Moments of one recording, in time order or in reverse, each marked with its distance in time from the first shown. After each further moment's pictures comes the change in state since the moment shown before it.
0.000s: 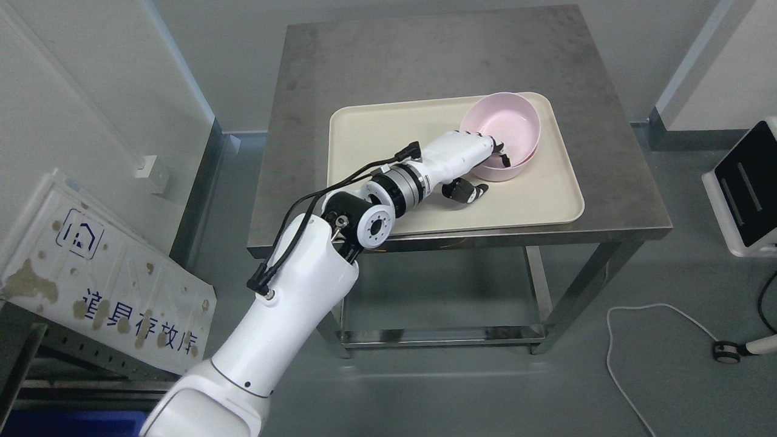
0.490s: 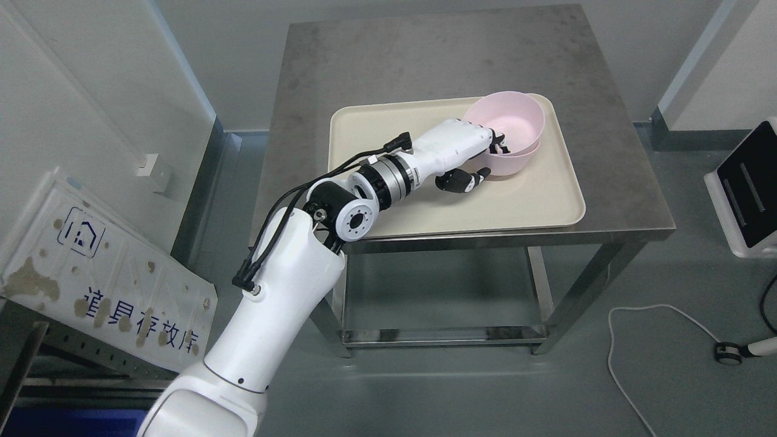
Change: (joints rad) left arm 0.001 0.001 0.107 -0.012 0.007 -0.195 -0.003; right arm 0.000 0.000 0.000 0.000 0.000 0.000 0.000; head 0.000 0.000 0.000
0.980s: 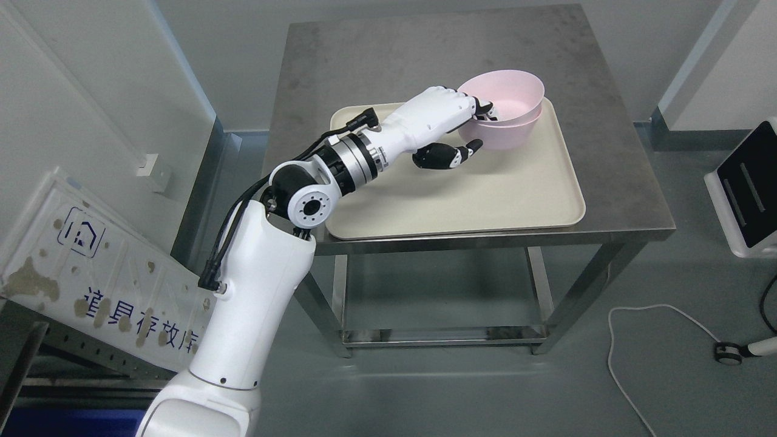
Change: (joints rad) left arm 0.029 0.000 0.197 -0.076 0.072 -0.188 -0.066; right arm 0.000 0.000 0.000 0.000 0.000 0.000 0.000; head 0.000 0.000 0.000
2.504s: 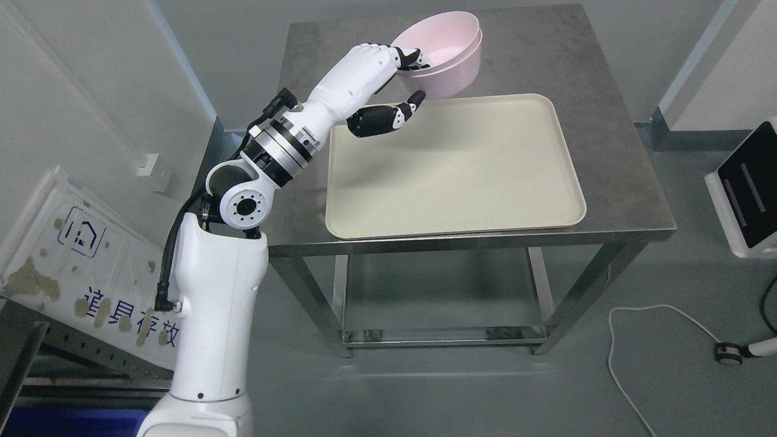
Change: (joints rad) left arm 0.060 0.000 0.220 -0.110 0.038 -0.031 0.003; right arm 0.000 0.000 0.000 0.000 0.000 0.000 0.000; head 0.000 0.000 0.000
